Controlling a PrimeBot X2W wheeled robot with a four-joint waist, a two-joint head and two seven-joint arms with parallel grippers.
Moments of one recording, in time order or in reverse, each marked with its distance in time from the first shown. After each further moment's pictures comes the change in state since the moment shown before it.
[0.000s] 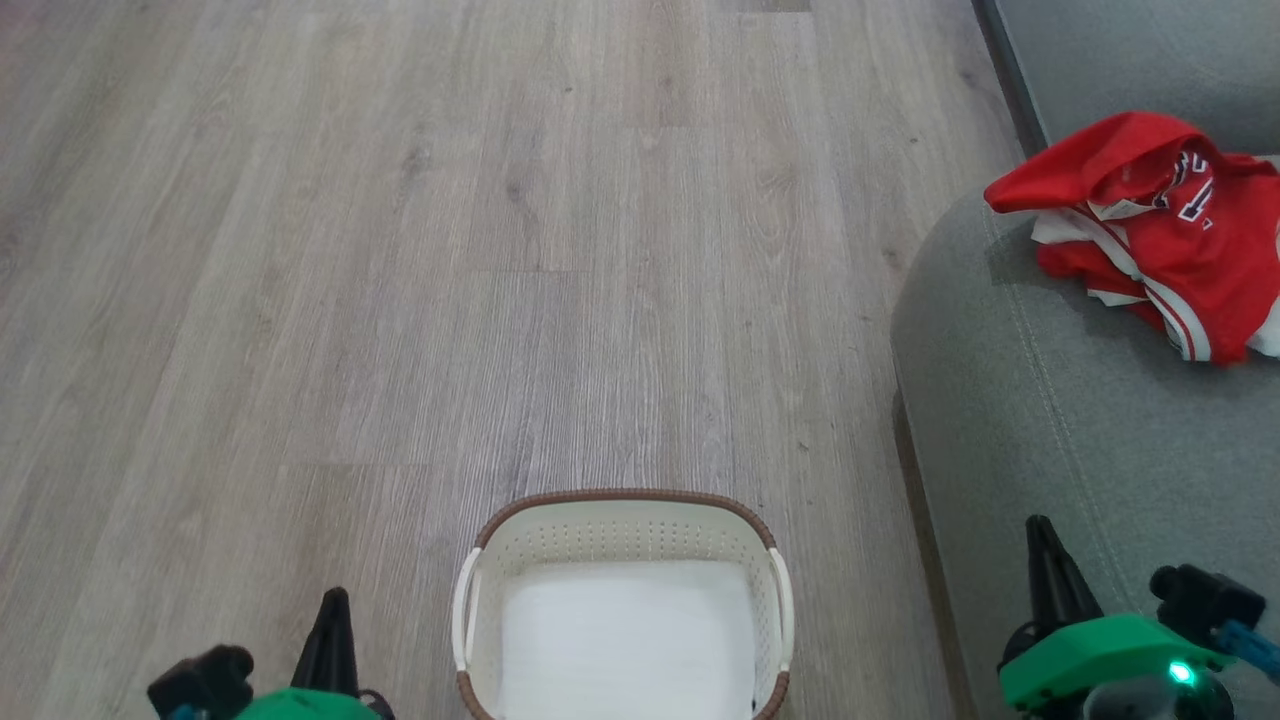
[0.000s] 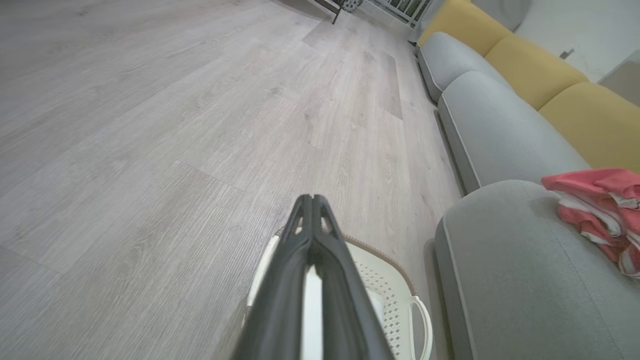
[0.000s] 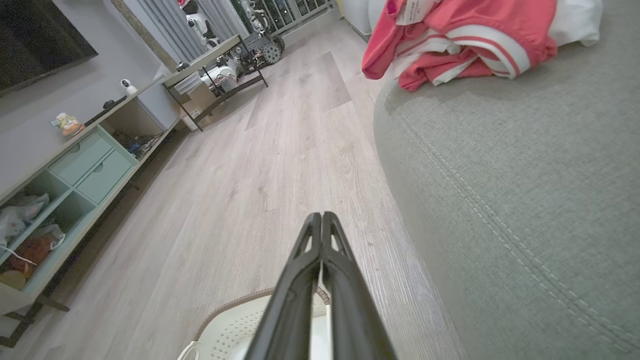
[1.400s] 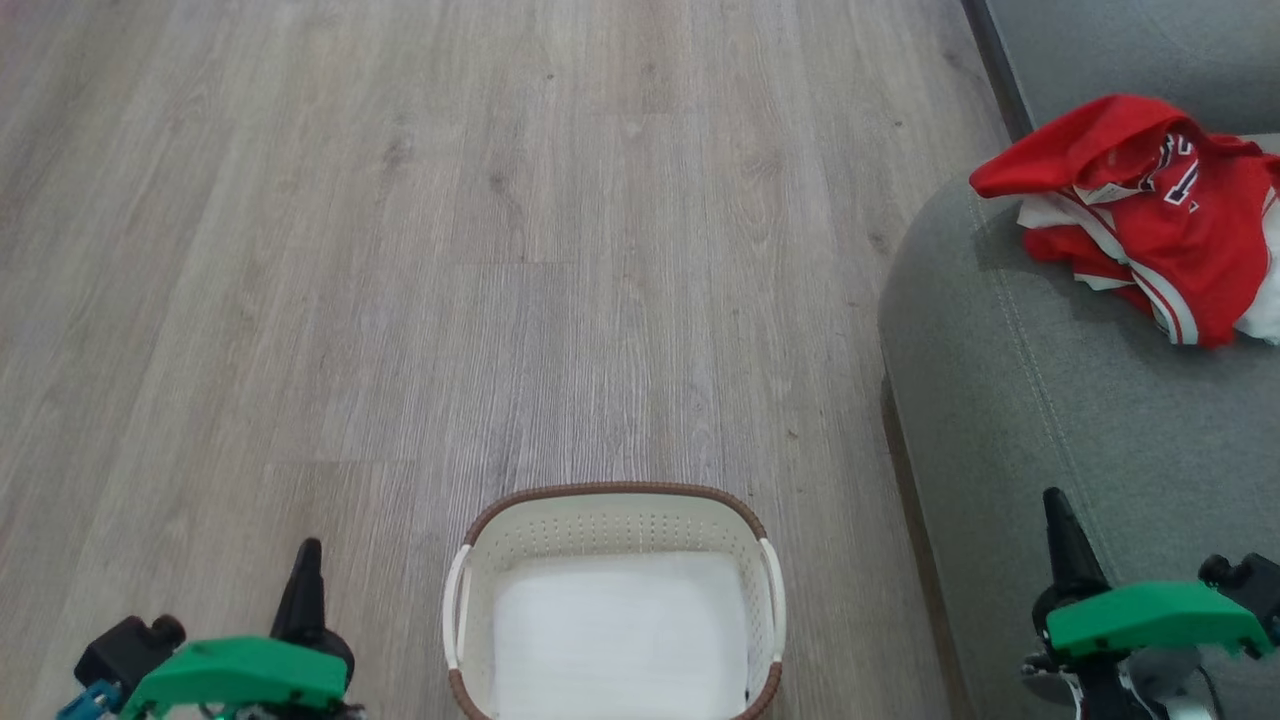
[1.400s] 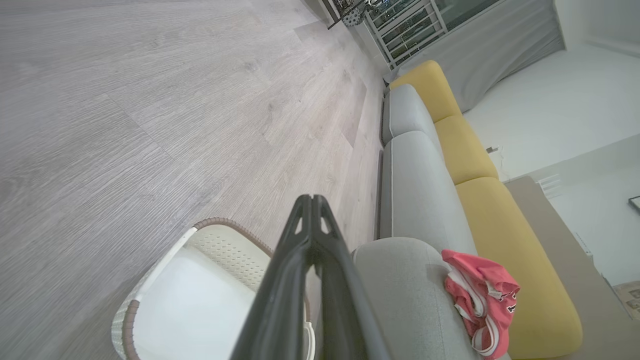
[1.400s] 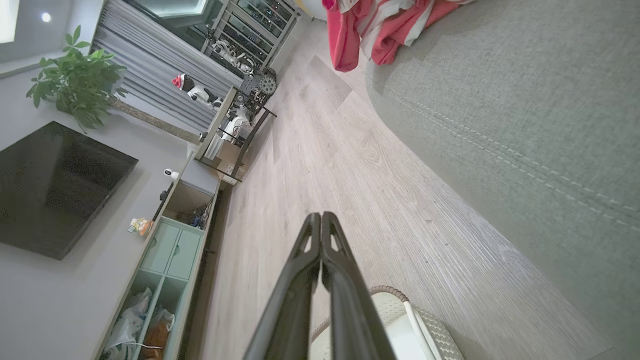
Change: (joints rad) left arm -0.091 -0.005 0.086 0.008 -0.467 -0.073 0.122; right arm -0.043 0.001 -0.034 -0.022 0.481 0.000 0.123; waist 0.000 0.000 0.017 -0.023
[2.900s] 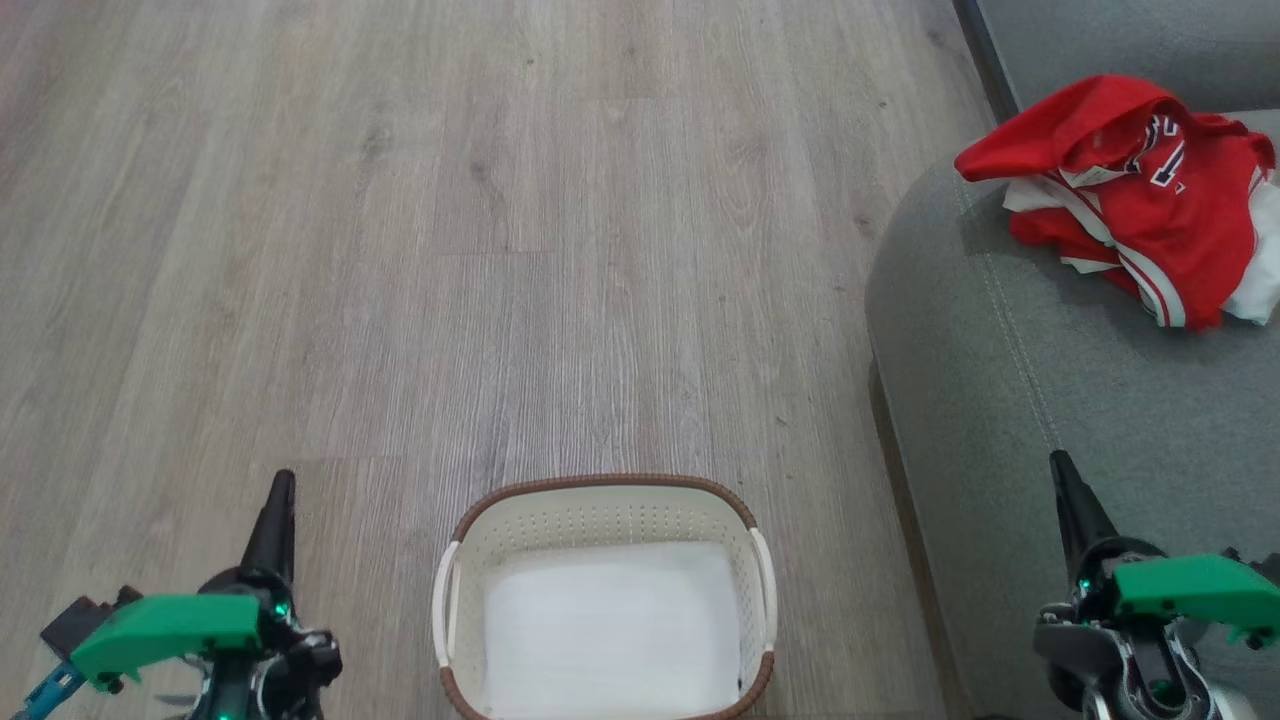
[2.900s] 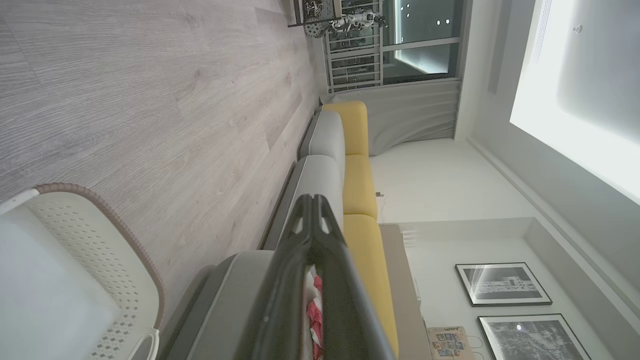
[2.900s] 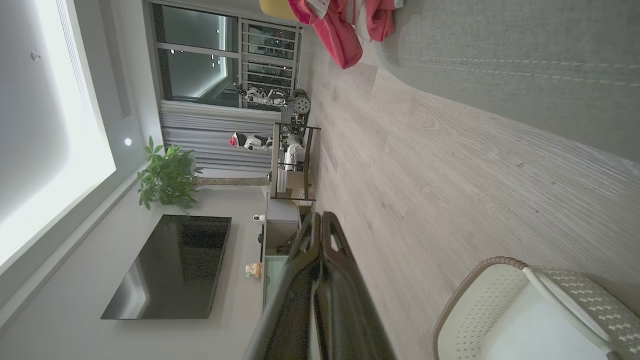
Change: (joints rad) left arm -0.091 -0.007 0.079 0.007 -0.477 -0.077 0.125; right arm -0.043 0.000 -0.033 -0.024 0.491 0.000 0.123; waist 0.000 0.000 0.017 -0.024
